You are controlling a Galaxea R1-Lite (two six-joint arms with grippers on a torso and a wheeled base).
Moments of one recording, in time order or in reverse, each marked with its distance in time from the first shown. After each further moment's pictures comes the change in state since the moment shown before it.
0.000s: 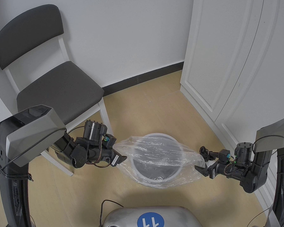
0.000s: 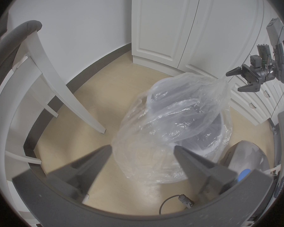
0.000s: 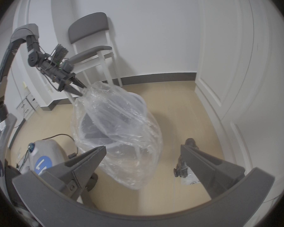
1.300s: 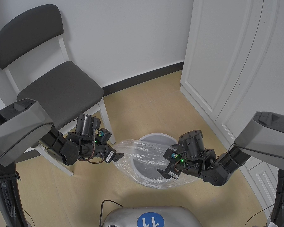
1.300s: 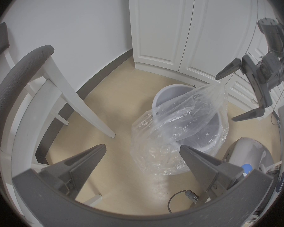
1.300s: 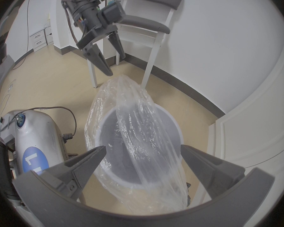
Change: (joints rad) left arm 0.009 -0.121 0.064 0.018 0.034 0.066; right arm 0.474 -0.144 -0.520 0.824 -0.471 -0.348
